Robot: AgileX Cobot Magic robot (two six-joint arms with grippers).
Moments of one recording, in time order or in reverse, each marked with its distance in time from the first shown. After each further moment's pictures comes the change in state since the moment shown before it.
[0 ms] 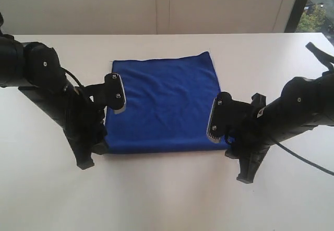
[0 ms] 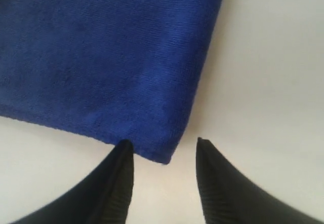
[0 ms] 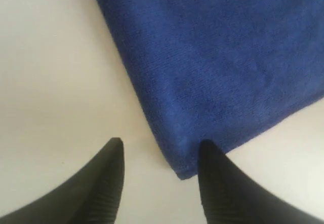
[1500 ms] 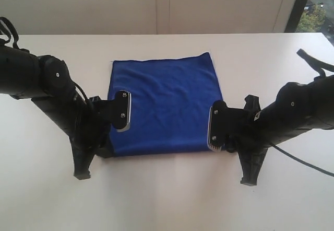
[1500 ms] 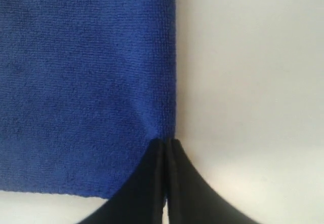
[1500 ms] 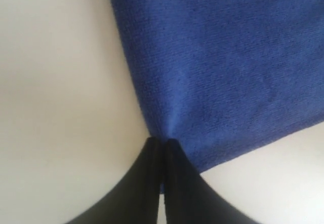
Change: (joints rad) left arm 0.000 0.094 0.000 -0.090 -0.028 0.292; right arm 0.000 0.051 0.000 -0.001 -0.049 -0.133
